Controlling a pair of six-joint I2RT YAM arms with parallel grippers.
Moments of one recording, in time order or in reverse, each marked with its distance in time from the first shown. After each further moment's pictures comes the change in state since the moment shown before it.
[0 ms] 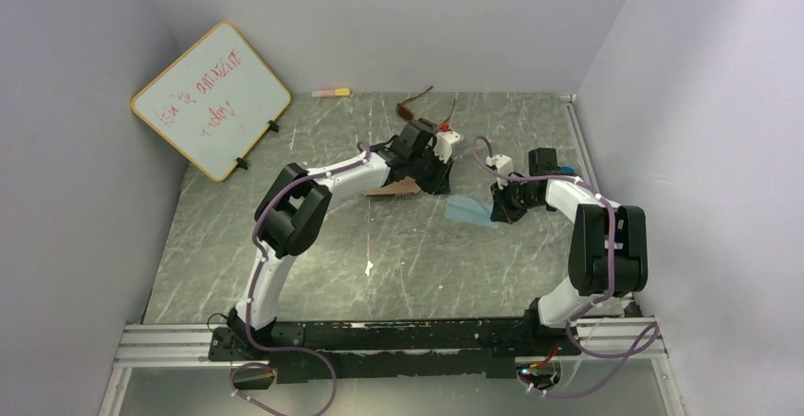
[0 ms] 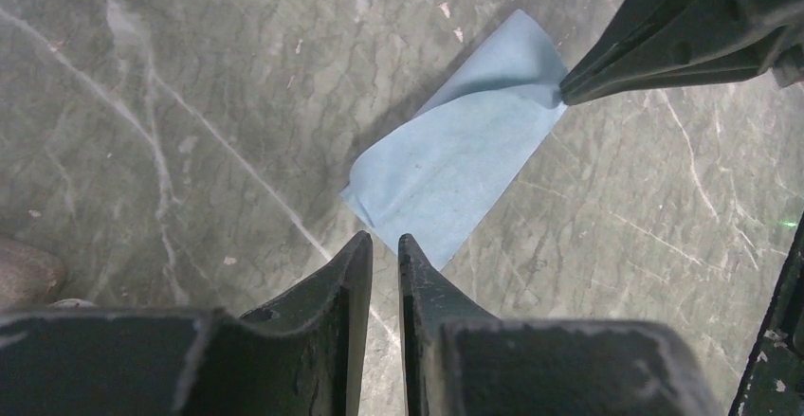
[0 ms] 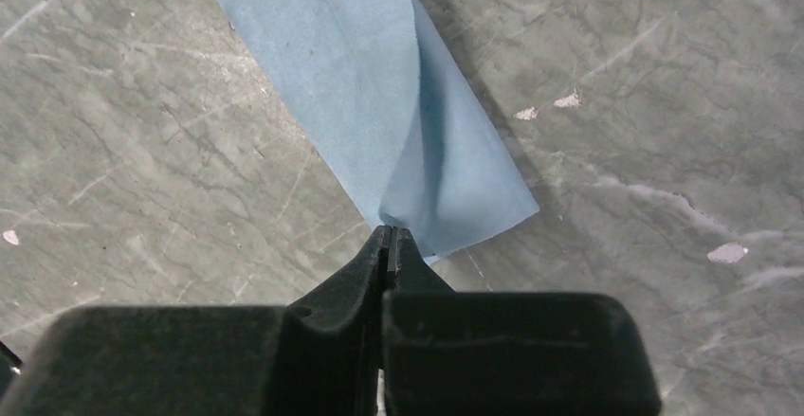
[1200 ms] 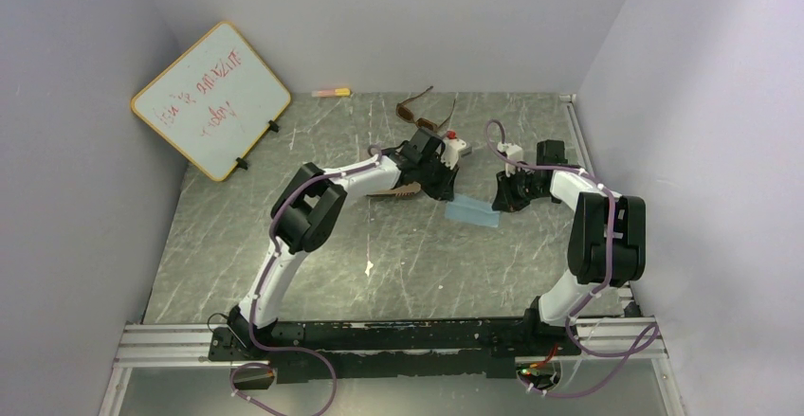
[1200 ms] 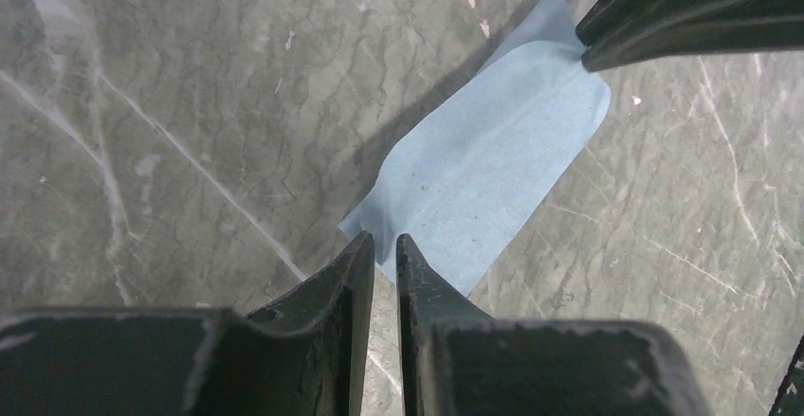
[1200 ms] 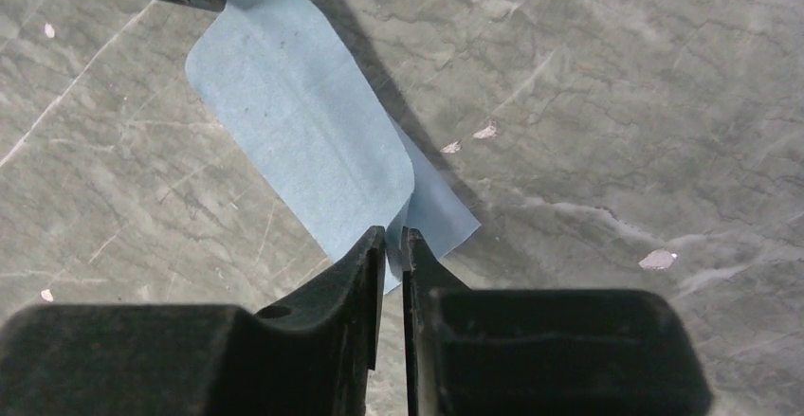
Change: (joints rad) left arm -0.019 0.124 0.086 -0.028 -0.017 -0.022; right arm -0.054 0.066 0.068 0.050 -0.037 0.118
